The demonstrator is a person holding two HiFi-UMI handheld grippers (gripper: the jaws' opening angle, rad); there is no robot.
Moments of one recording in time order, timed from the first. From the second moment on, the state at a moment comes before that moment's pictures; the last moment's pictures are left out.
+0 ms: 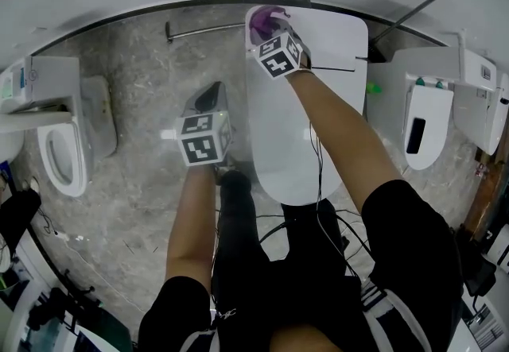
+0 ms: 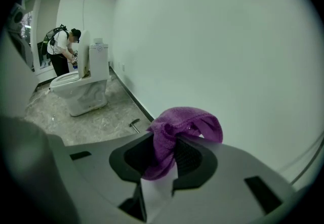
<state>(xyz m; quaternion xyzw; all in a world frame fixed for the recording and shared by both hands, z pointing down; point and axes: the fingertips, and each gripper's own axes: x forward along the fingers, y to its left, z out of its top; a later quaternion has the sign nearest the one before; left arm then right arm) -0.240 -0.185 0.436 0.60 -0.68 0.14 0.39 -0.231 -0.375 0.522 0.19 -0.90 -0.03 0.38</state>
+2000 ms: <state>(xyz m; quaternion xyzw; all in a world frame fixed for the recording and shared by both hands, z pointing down) -0.017 -0.317 0.472 0.64 -0.62 0.20 0.41 0.078 -0.536 0.535 0.31 -0.88 0.14 0.34</state>
